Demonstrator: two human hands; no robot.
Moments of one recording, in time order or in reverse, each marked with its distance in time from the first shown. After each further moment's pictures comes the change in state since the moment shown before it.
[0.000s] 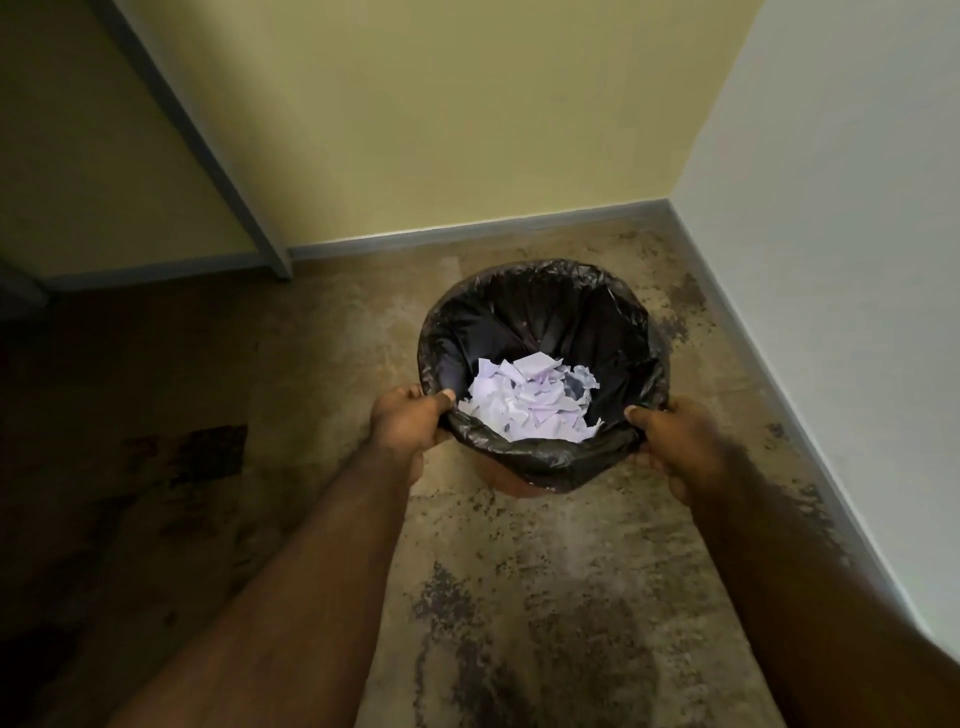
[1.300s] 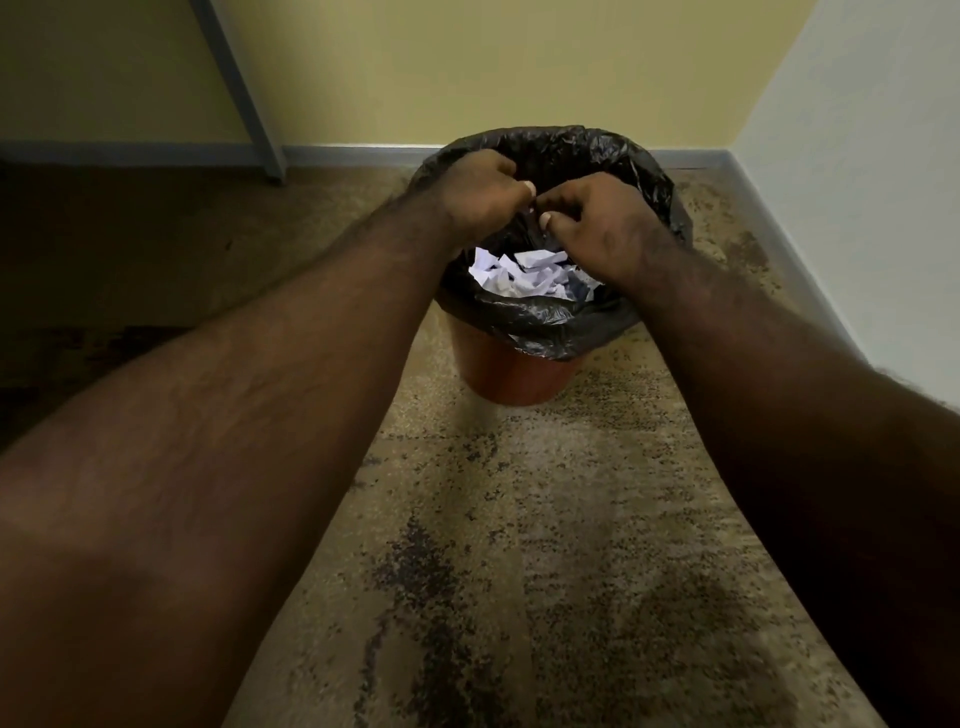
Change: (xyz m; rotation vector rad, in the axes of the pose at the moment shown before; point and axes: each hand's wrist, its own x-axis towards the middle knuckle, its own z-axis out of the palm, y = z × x) left_hand 0.087 -0.004 0.050 0.713 -0.178 0.639; right_hand 0.050 -0.017 0.123 -0.839 -0.130 -0.947
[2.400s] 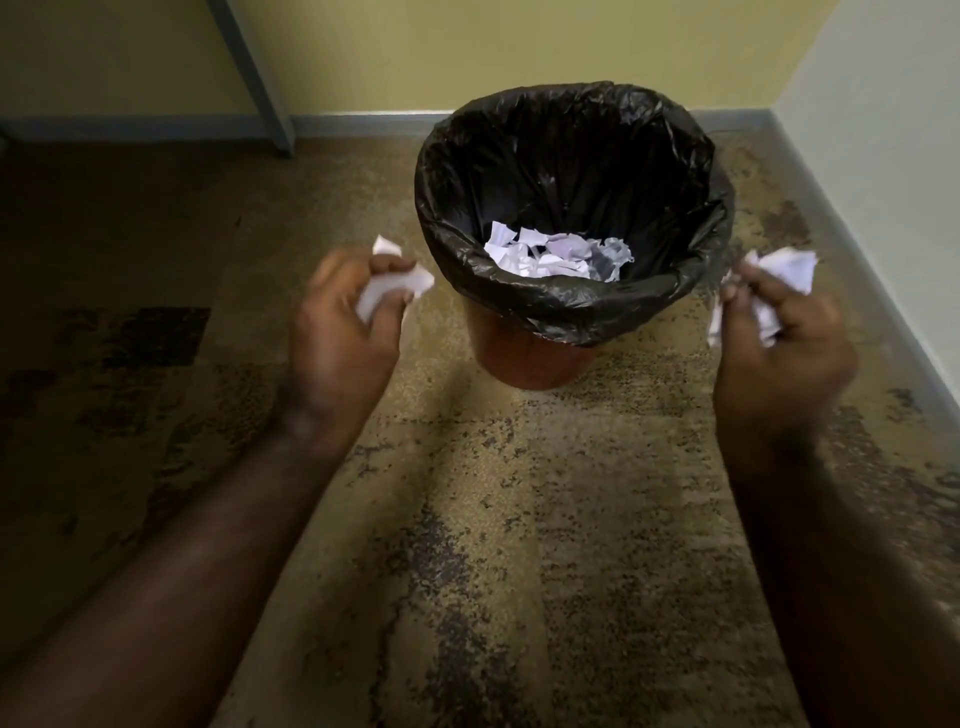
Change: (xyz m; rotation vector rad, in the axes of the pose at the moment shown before) left_hand -0.139 -0.099 -0.015 0.103 0.515 0.207; right_hand -0.132 0.062 0.025 0.315 0.810 0.149
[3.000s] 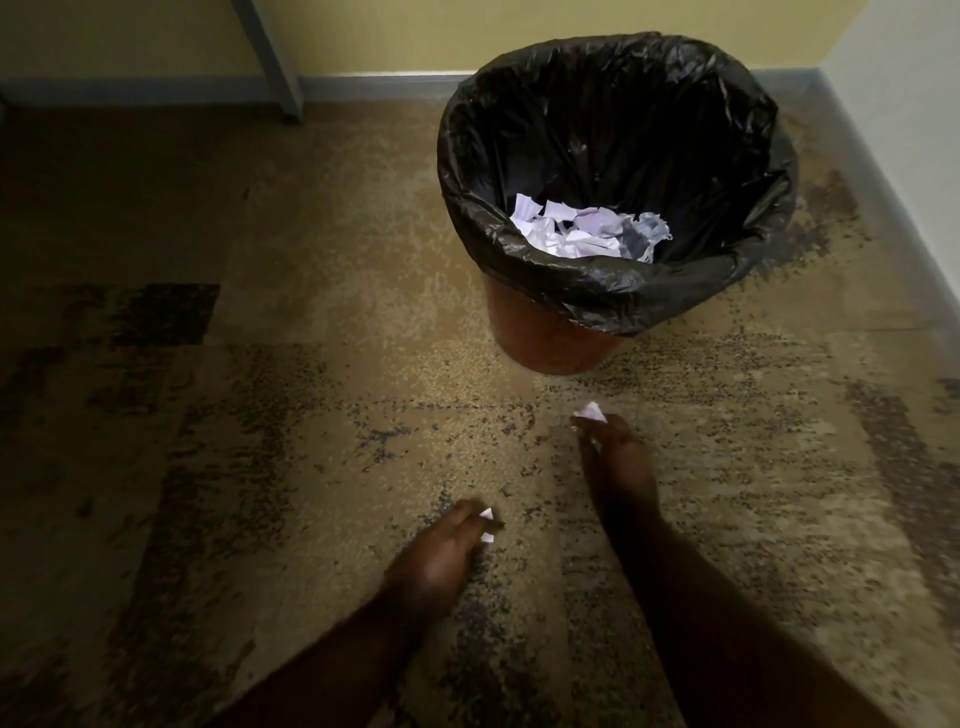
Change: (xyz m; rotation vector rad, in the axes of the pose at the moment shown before) left_hand -0.182 -0.121 0.079 0.287 -0.897 -0.070; right_hand -0.139 0.116 0.083 -0.405 -0.691 0.171
